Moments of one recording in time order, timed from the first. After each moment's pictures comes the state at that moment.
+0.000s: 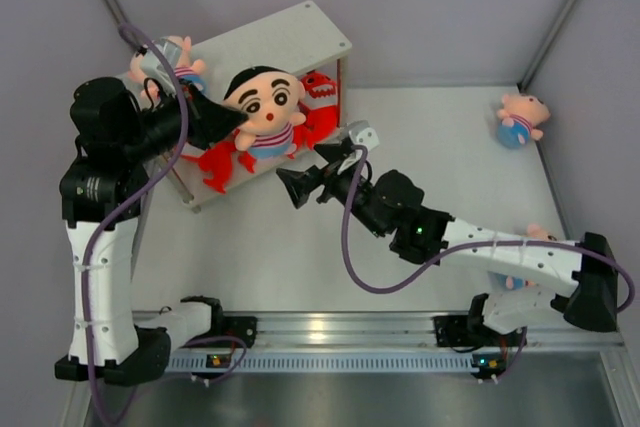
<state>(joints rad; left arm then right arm) -0.10 1.12 1.78 -0.83 0.67 -0.32 1.19 1.25 1.05 0.39 0.41 0.16</state>
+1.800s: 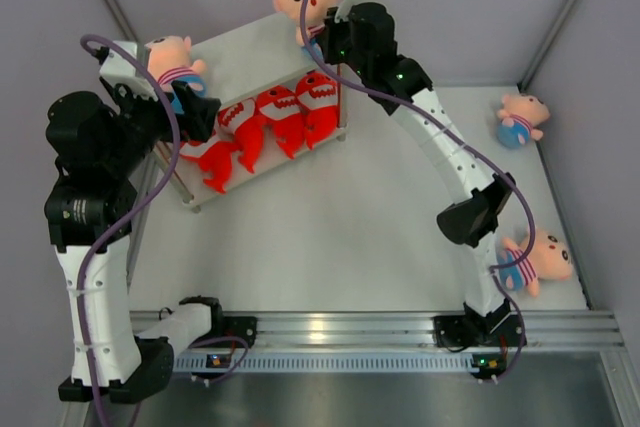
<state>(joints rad) -0.03 1.06 1.78 -0.79 0.30 -0.11 0.67 2.09 2.50 -0.48 0.18 0.18</state>
